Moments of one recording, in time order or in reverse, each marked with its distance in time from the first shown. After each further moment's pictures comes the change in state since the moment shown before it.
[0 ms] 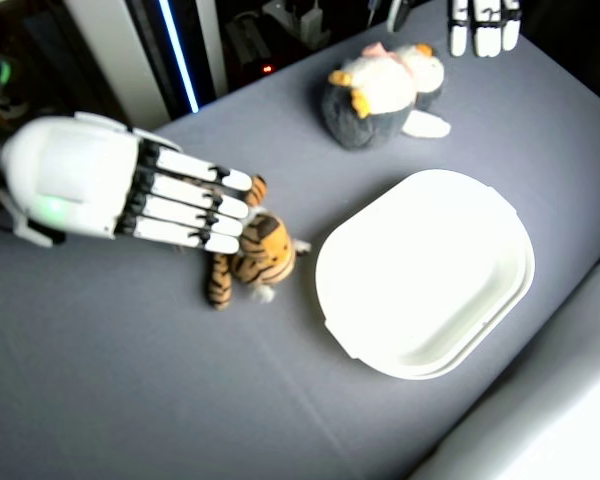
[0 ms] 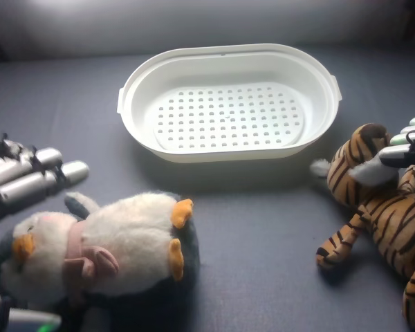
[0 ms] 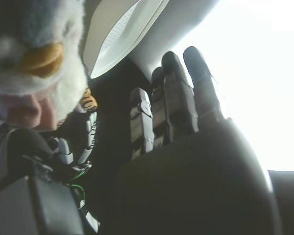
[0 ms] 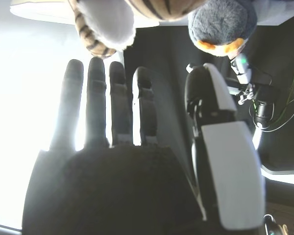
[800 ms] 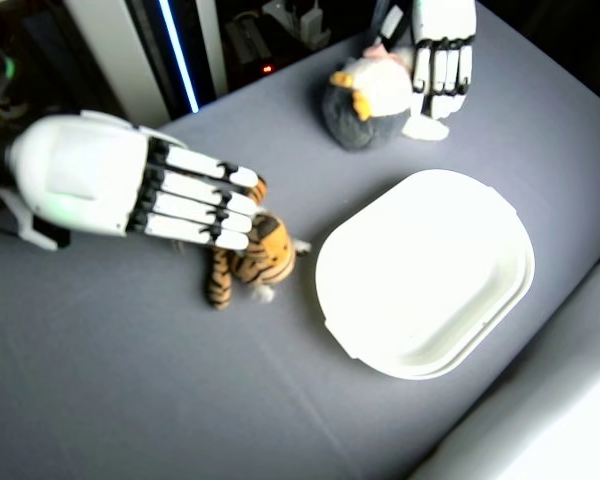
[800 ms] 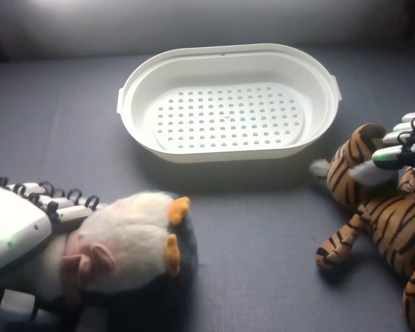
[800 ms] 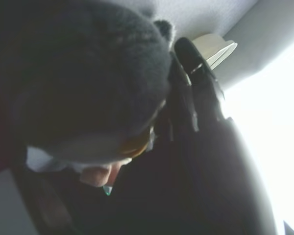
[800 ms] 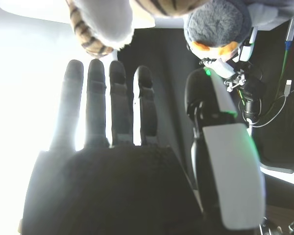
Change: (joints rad) left arm -0.224 -0.154 0.120 -0.021 0.407 0.201; right arm 0.058 0.000 0.011 -0.055 -0.050 0.006
